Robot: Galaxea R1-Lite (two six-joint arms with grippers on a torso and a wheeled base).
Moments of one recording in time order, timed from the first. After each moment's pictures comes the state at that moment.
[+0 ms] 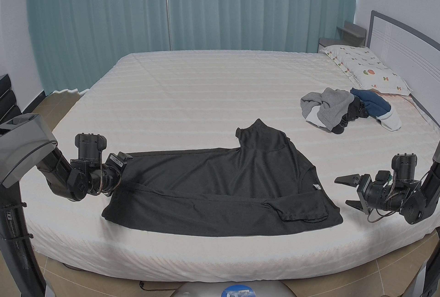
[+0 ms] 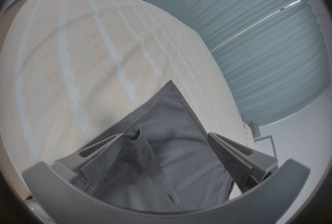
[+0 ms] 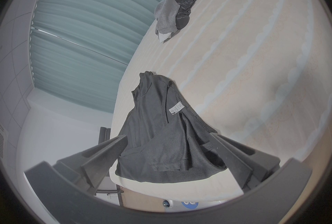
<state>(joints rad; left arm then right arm) -0.03 2.17 -0.86 -0.67 -0.01 -1.05 -0.06 1.99 -0.38 -1.03 0.49 0.80</state>
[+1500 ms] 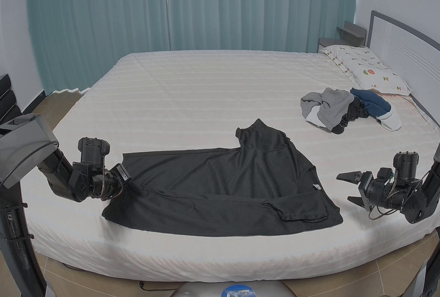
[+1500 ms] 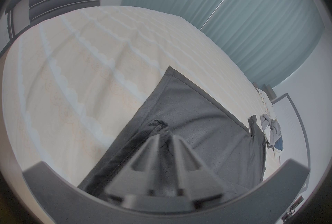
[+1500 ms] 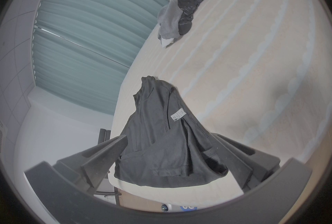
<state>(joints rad) -0.05 2.18 -0.86 -0.58 0.01 -0.71 -0.07 1.99 -0.39 -1.06 0.47 0.79</state>
